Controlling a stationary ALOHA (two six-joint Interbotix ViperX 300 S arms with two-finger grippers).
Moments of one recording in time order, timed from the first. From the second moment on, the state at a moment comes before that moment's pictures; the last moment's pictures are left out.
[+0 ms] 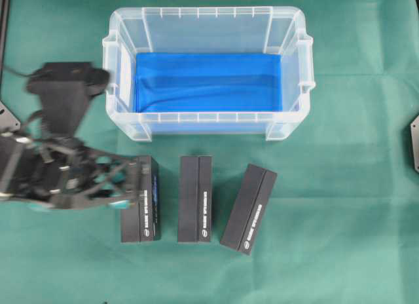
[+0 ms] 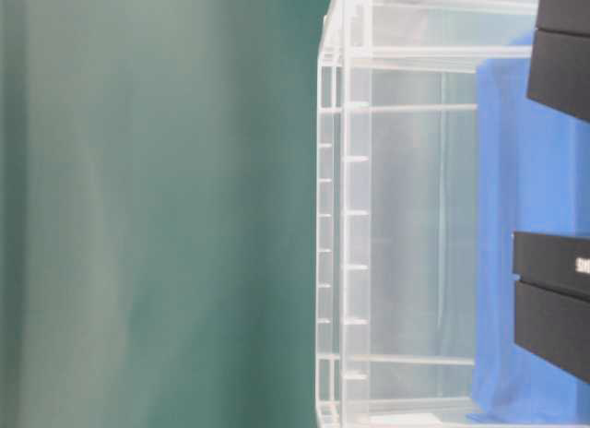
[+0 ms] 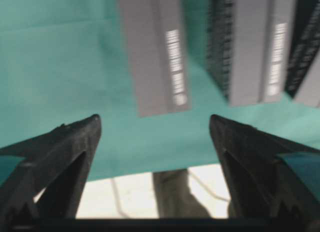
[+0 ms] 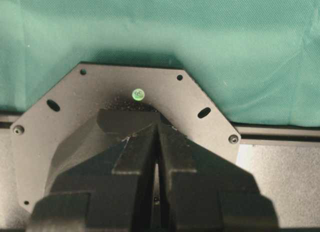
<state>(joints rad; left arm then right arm) -0.34 -0.22 0.21 0.11 1.38 -1.89 -0.01 -1.02 0.99 -0.05 1.47 0.07</state>
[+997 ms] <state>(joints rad) -0.33 -0.48 0.46 0.12 1.38 -1.91 -0.01 -1.02 0.99 -0.05 1.47 0.07</state>
